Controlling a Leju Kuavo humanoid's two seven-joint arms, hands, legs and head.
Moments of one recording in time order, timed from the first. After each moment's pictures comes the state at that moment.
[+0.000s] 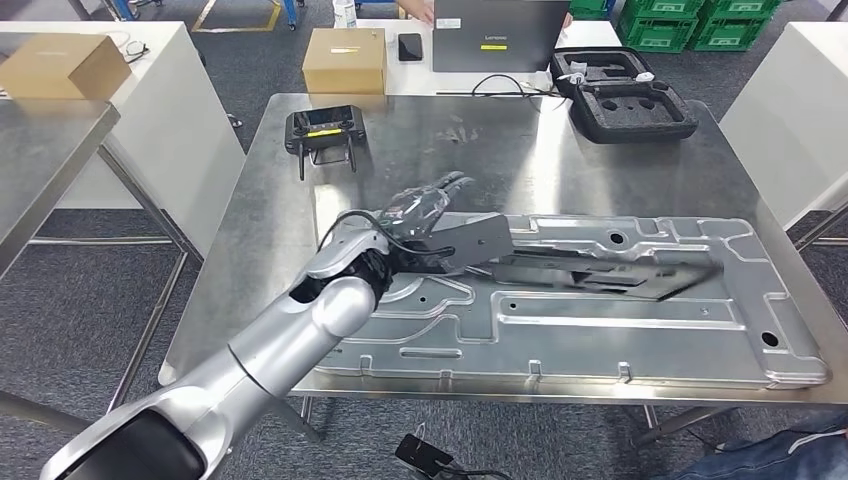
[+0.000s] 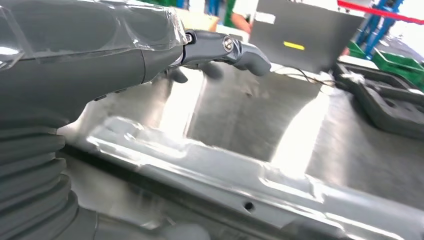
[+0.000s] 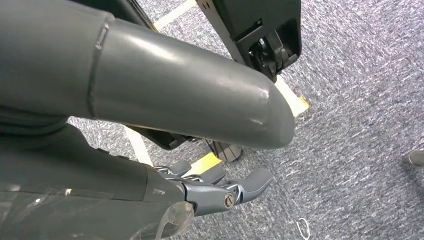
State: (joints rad) left arm -0.92 -0.19 -0.99 -0.81 -0.45 -0.05 0.34; right arm -0.48 0.18 0.95 -0.31 0.12 0.05 0.01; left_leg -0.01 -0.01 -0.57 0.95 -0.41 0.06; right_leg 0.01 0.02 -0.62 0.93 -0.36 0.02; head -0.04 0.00
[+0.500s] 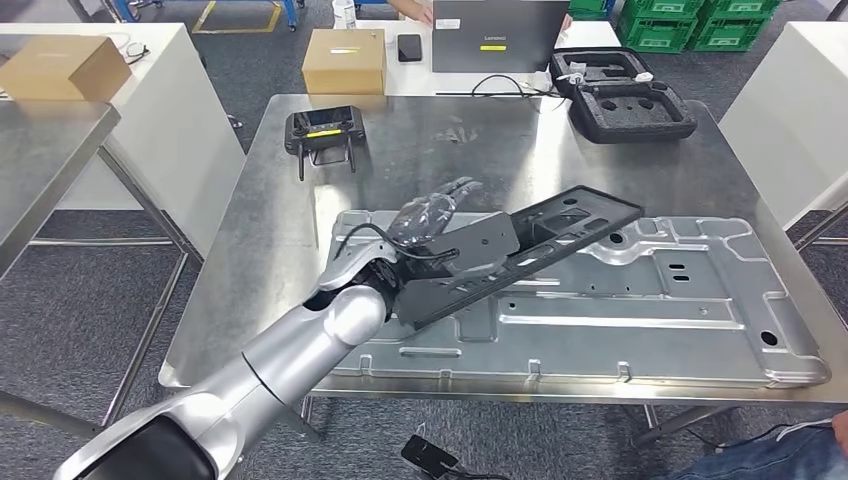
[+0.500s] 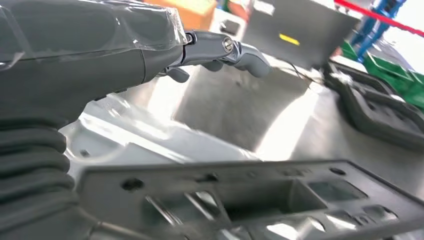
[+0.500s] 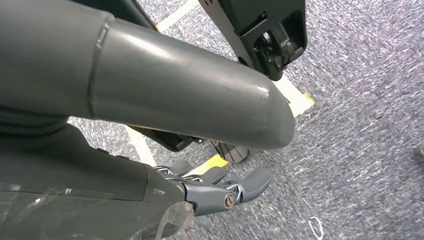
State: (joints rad) left arm -0.91 -0.21 -1.01 -0.78 -0.38 0.06 0.32; right arm -0.48 0.18 0.95 -0.30 0.08 0.02 0.01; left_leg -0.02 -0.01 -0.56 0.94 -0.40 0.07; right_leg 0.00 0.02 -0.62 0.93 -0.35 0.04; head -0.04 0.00
